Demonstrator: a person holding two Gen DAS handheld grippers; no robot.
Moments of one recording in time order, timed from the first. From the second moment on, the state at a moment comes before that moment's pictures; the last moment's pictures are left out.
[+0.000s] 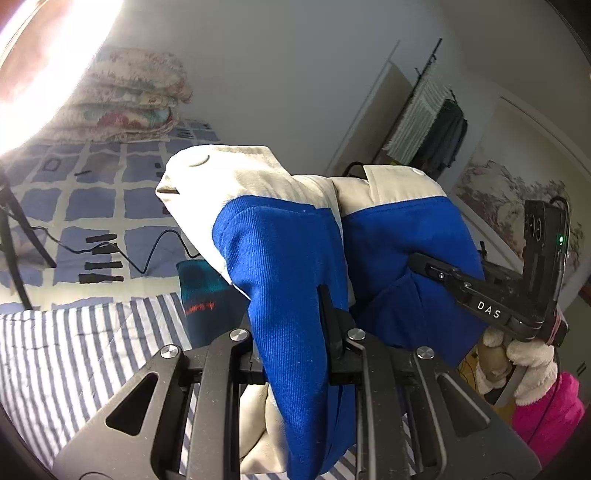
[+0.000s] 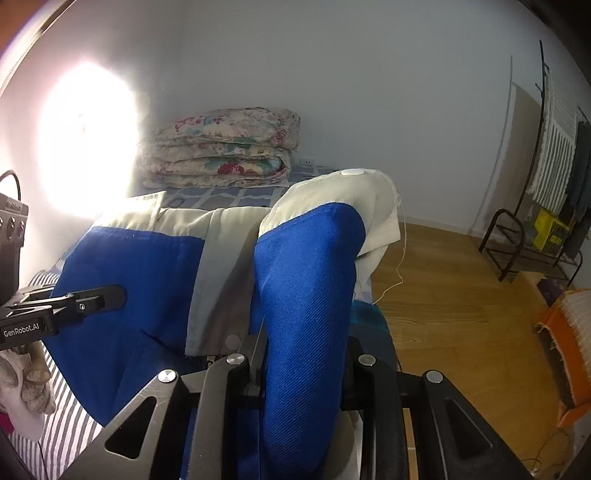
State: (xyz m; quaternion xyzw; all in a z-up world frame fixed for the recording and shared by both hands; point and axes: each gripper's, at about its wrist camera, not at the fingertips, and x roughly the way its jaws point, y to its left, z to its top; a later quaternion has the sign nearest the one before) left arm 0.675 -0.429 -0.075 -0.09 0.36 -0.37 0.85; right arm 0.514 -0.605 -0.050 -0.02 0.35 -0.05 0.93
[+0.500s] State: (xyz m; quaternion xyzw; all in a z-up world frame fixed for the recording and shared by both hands) left arm 0.727 -0.440 -0.166 -0.04 0.39 -0.30 0.87; right arm 0.571 -0.703 -0.167 0.05 0.43 -0.09 0.90
